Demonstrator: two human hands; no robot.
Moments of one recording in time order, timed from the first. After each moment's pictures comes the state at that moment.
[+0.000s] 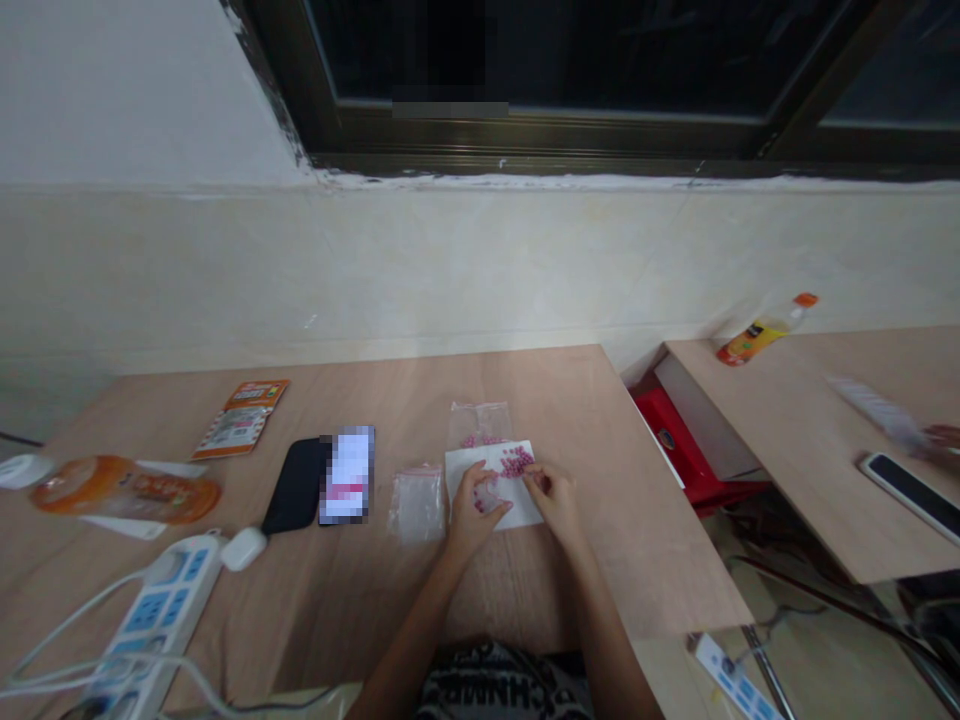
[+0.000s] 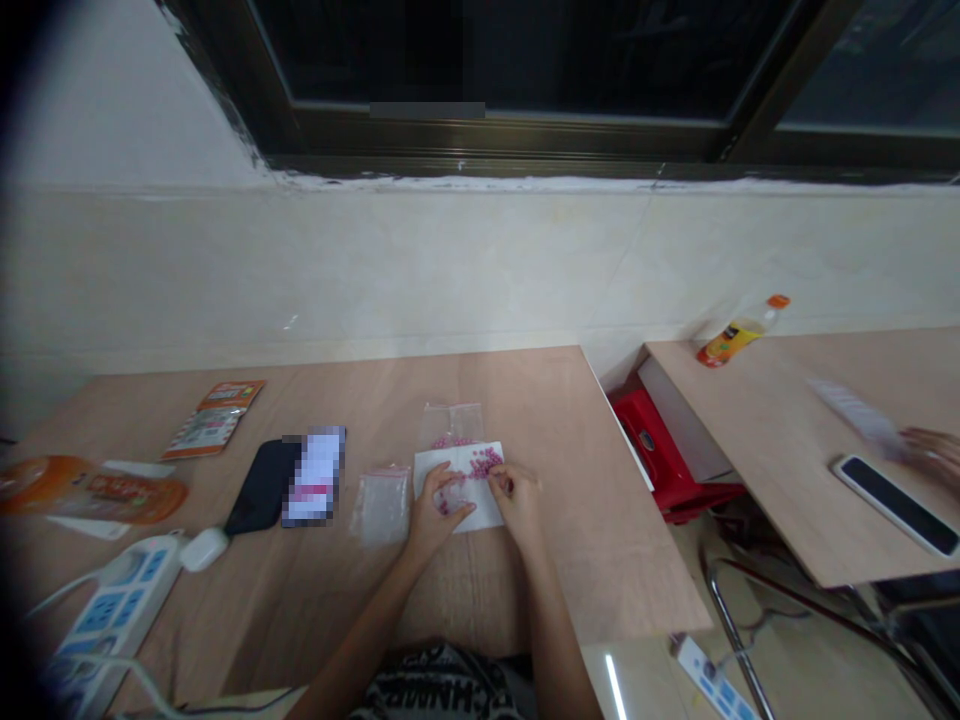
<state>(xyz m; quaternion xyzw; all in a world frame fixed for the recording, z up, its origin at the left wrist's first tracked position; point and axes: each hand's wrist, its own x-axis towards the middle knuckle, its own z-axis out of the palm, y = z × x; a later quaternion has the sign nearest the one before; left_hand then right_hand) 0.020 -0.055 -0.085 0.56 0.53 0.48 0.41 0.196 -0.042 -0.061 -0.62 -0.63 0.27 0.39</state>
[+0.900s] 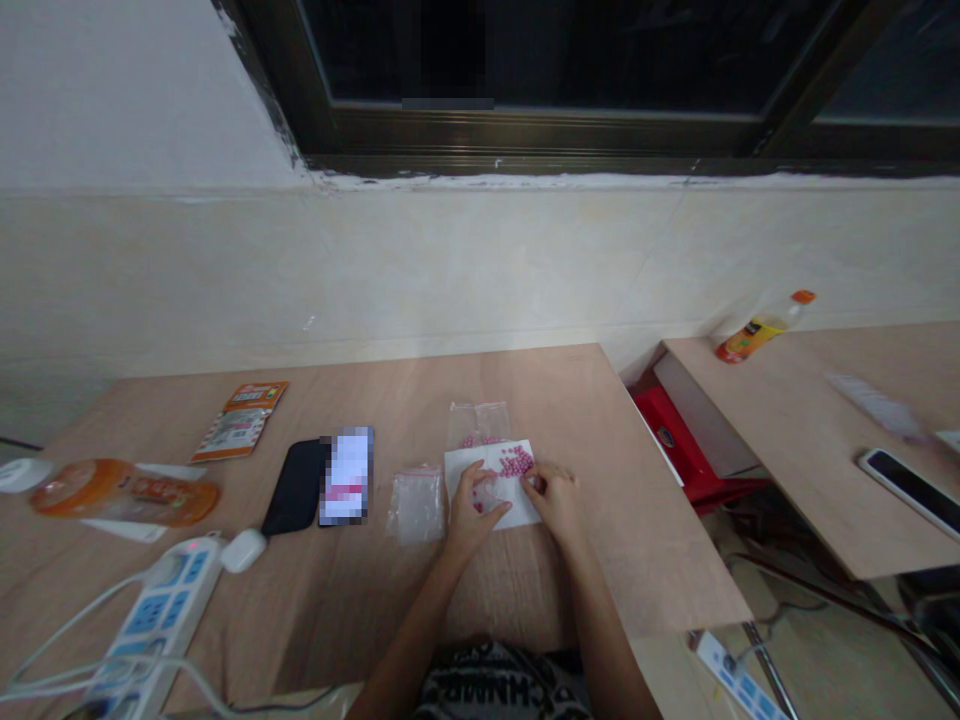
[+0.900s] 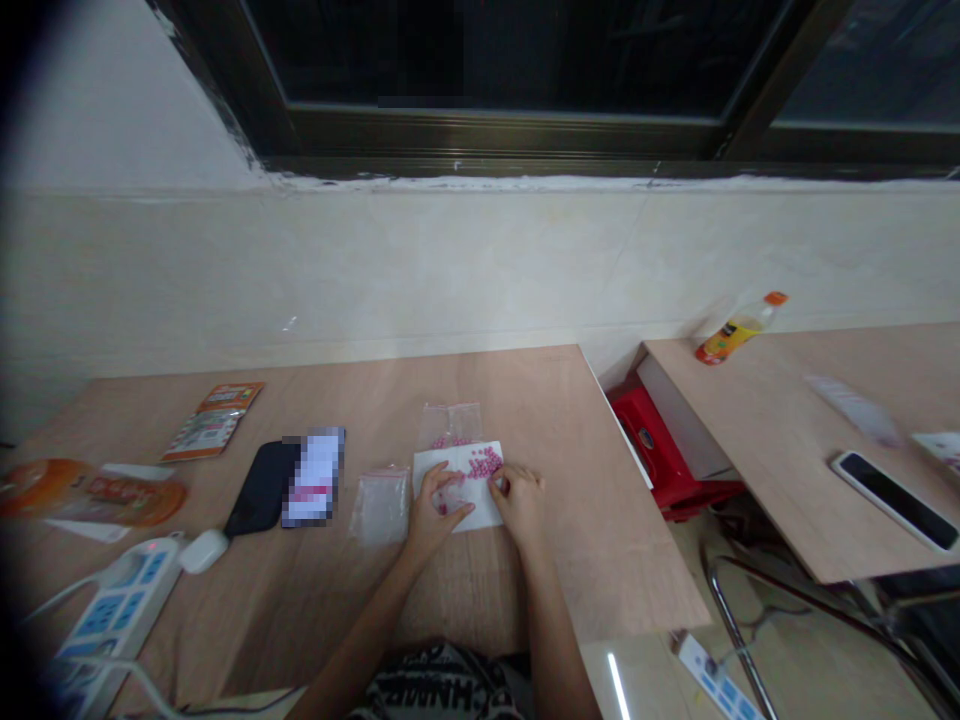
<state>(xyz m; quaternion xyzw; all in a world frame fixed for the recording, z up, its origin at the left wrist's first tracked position) 0.018 -0.055 -0.081 0.55 0.53 0.48 0.43 0.197 -0.045 -0.061 -0.68 -0.66 0.19 0.25</state>
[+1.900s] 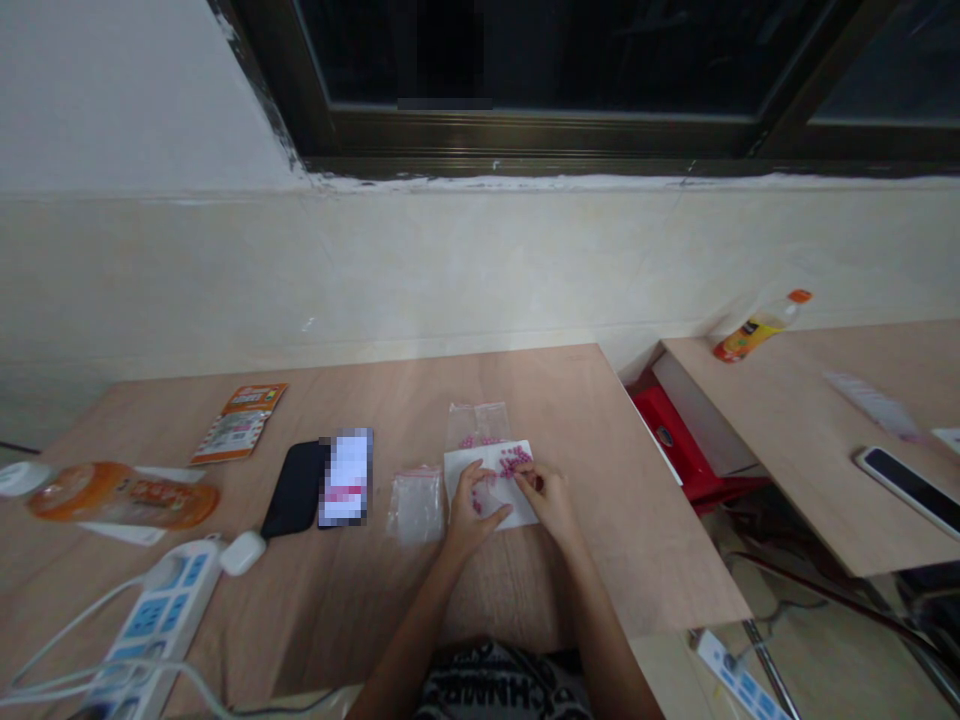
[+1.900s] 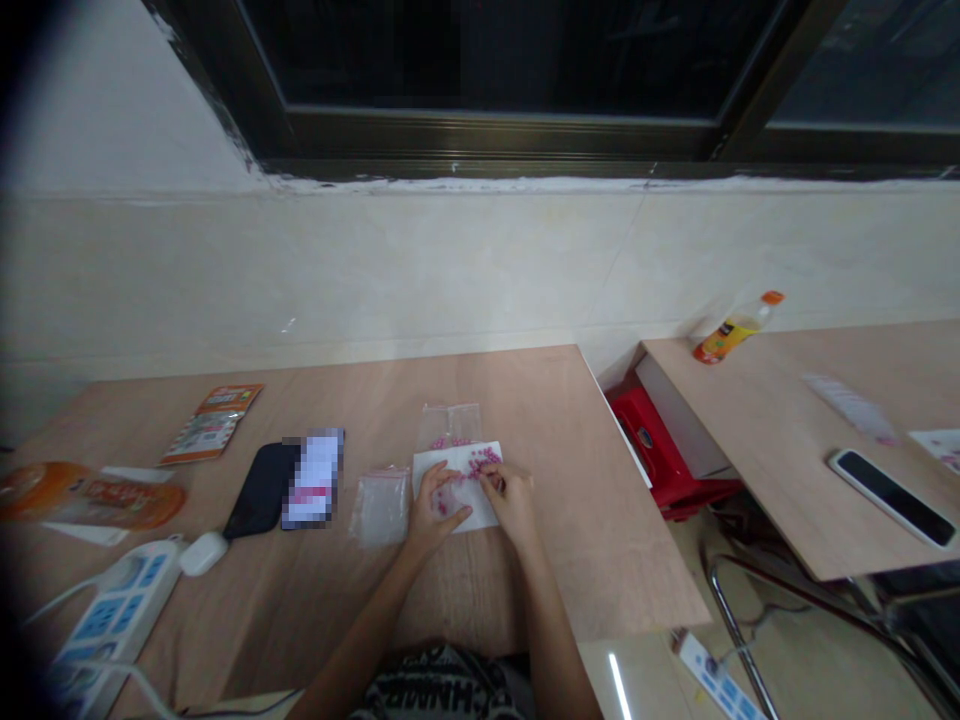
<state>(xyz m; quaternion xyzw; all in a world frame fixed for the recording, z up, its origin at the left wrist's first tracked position) 0.015 -0.055 -0.082 0.56 0.49 0.51 0.43 0.186 -0.041 -0.054 -0.61 -0.63 0.31 0.37</state>
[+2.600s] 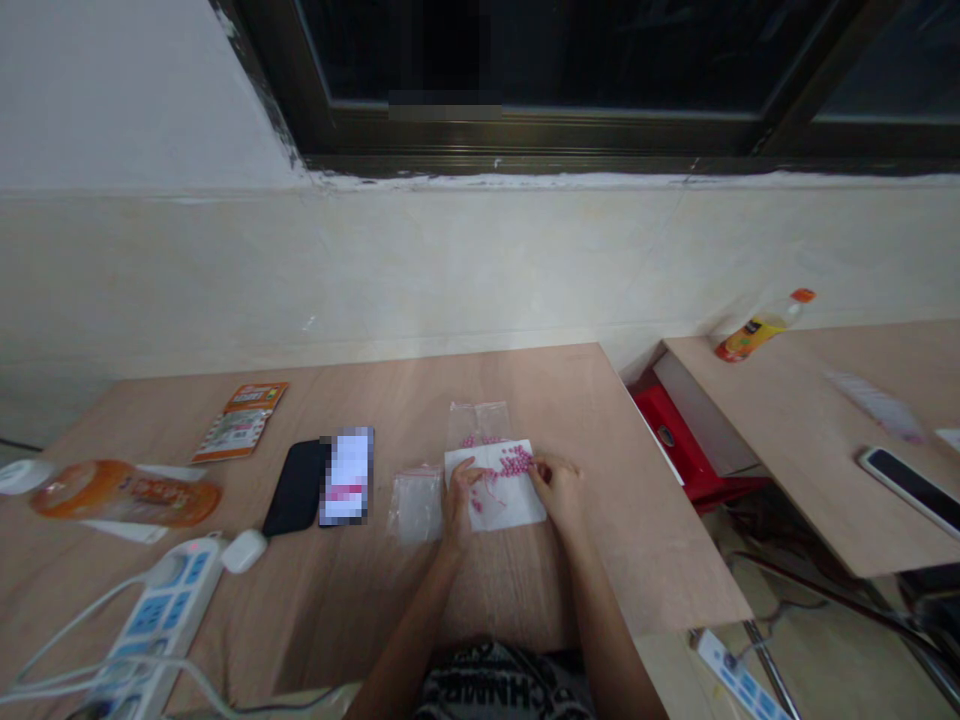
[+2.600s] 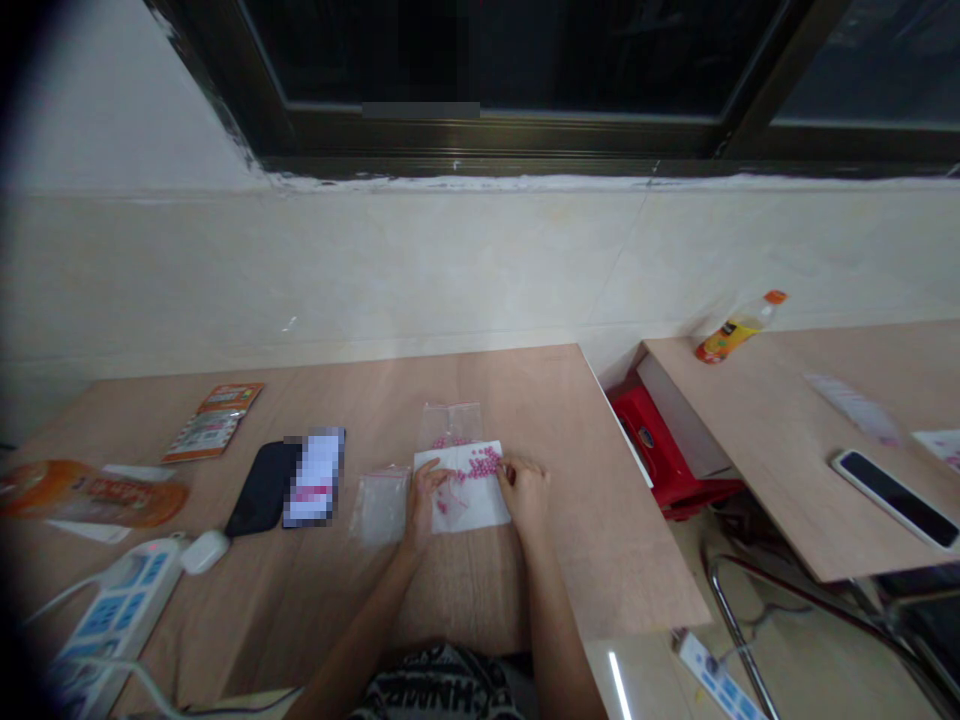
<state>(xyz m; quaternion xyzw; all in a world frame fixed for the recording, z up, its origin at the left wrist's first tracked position) 0.014 -0.048 -0.101 0.38 0.47 0.61 0.52 0.199 -0.035 -0.056 -0.71 -0.63 0.18 0.26</state>
